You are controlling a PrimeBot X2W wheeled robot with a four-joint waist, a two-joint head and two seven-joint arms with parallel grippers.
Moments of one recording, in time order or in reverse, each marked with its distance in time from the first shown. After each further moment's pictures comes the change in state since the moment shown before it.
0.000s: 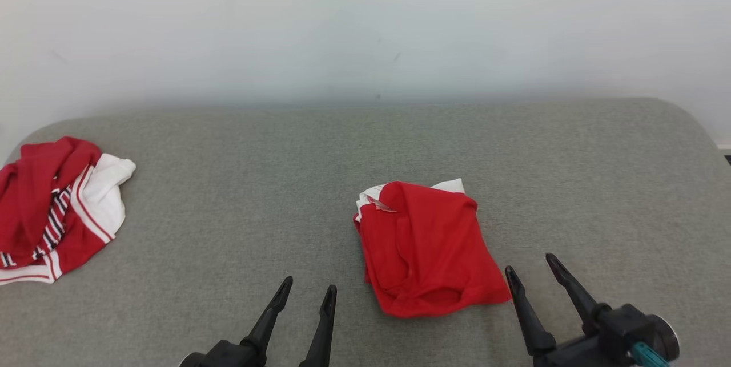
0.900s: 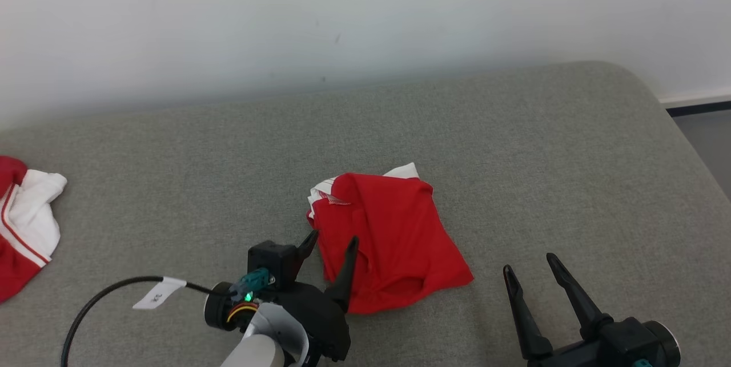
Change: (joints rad) left arm -0.300 -0.093 -0.021 0.312 -0.067 -0.012 0.235; right arm 0.094 0.083 -0.078 -0.139 -0.106 0.000 -0.001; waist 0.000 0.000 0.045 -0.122
